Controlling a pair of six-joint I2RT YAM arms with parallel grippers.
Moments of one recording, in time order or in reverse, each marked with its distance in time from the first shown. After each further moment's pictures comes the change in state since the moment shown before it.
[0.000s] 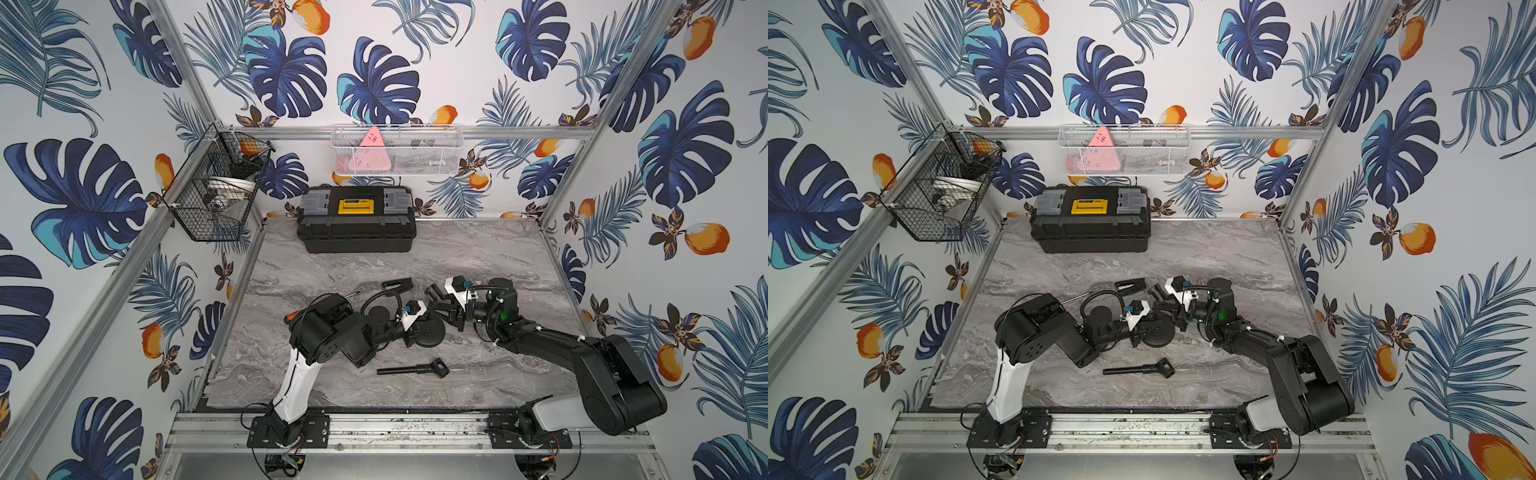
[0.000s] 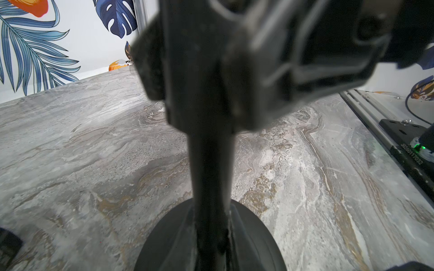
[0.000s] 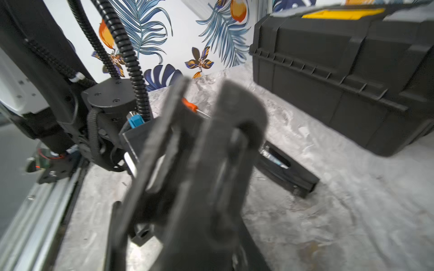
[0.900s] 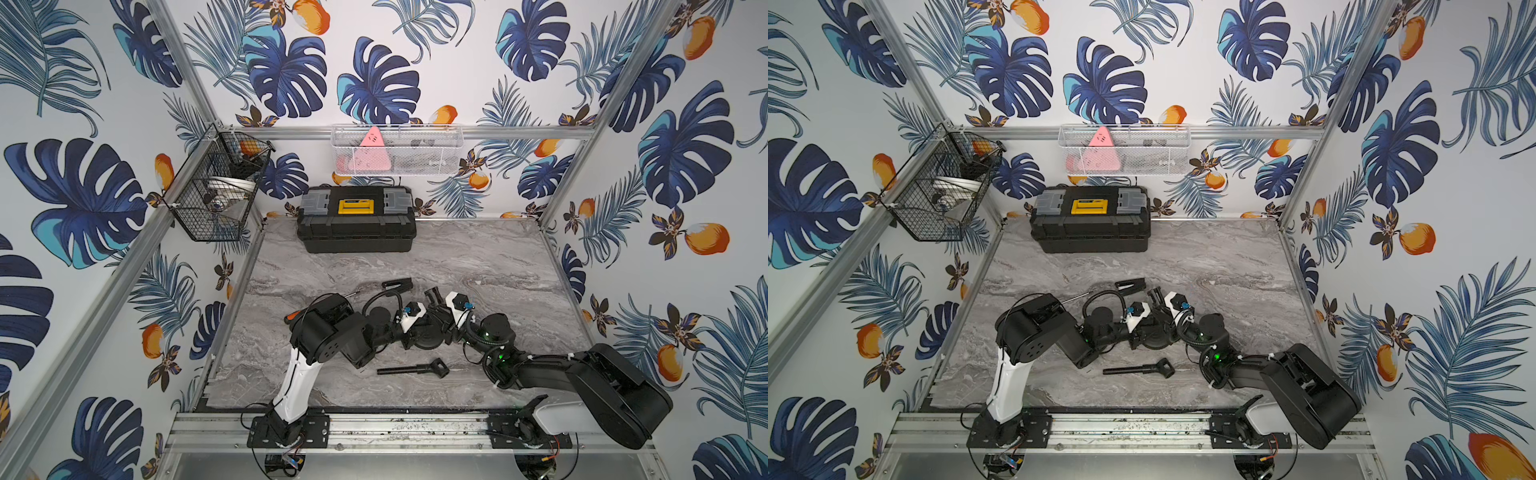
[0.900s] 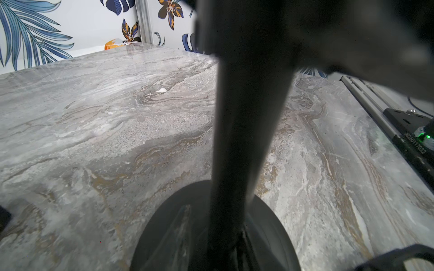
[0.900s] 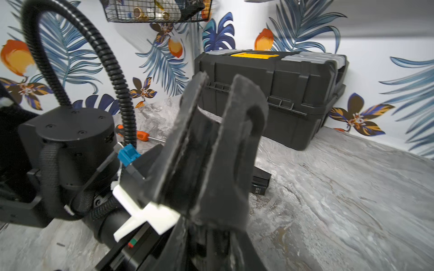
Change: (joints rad) left arm 0.006 -0.006 -0.011 -0.045 -0.011 0.001; right arm 0.308 -0.064 -0.281 0.459 0.708 0.198
